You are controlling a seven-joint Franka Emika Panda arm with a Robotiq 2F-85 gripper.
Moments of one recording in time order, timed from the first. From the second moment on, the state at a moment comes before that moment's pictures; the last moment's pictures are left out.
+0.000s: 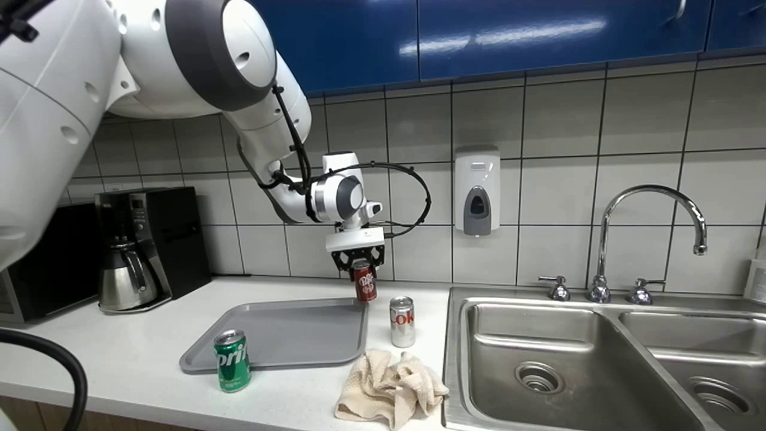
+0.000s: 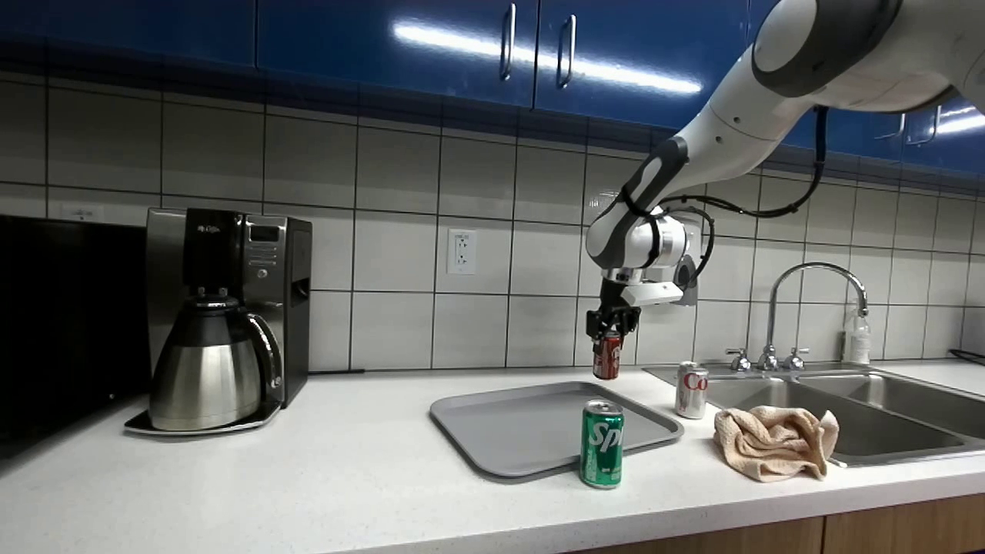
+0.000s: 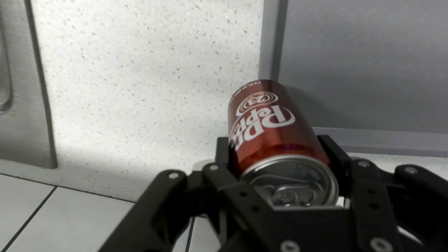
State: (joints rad) arm -0.09 0.59 0.03 -1.69 -0.06 2.56 -0.33
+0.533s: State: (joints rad) arm -0.13 0.65 0.02 -1.61 -0.01 2.51 -0.31
